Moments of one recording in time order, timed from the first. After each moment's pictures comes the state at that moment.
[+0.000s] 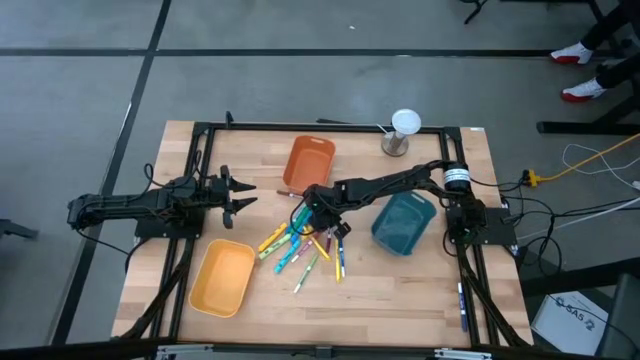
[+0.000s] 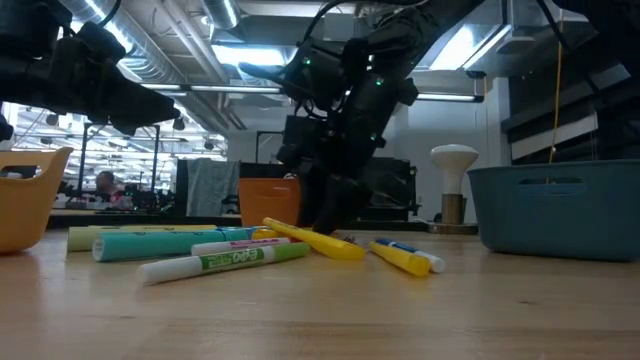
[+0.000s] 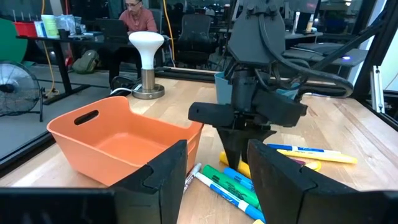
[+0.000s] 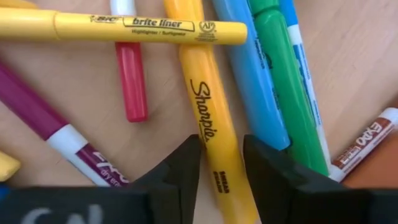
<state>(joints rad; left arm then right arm) 0.13 0.11 0.01 0.03 -0.09 -0.07 -0.05 2.08 1.40 -0.41 -0.02 -0.82</state>
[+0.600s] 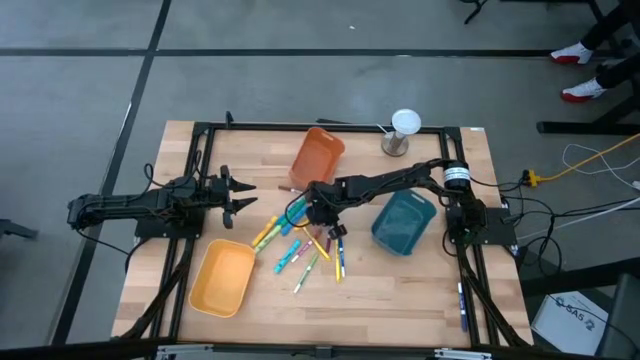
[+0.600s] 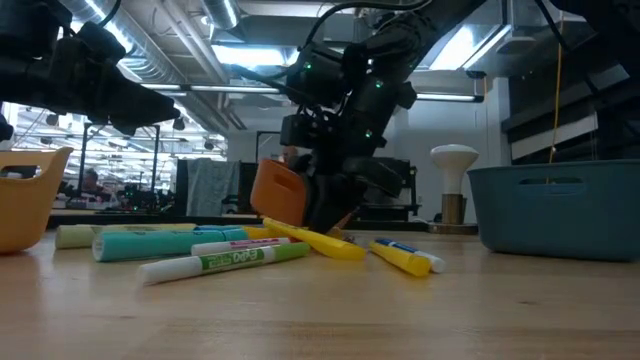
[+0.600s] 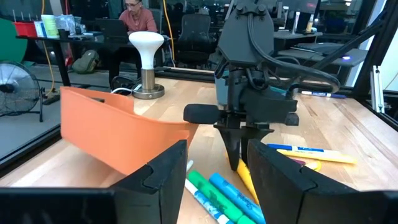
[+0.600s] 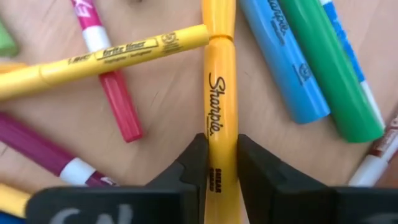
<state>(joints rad) 0.13 0.11 0.01 0.03 -0.09 -0.07 -0.05 2.07 1.40 -0.40 -0.08 -0.53</state>
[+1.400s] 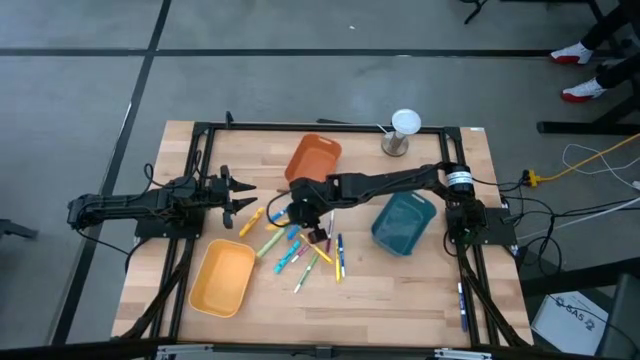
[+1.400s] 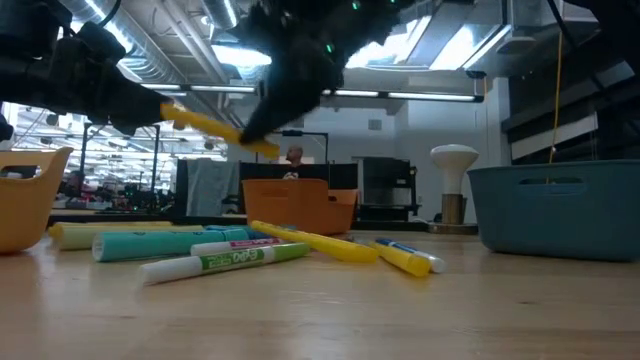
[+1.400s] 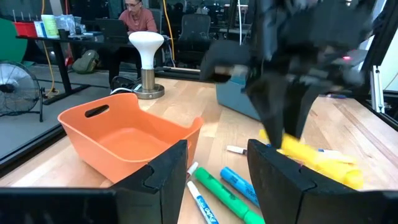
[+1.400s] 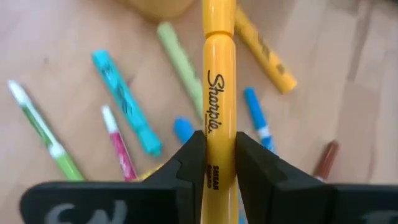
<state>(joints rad) 0.13 0.11 0.01 0.03 -0.09 -0.07 0.02 2.03 1.69 -0.47 -0.10 -0.39</state>
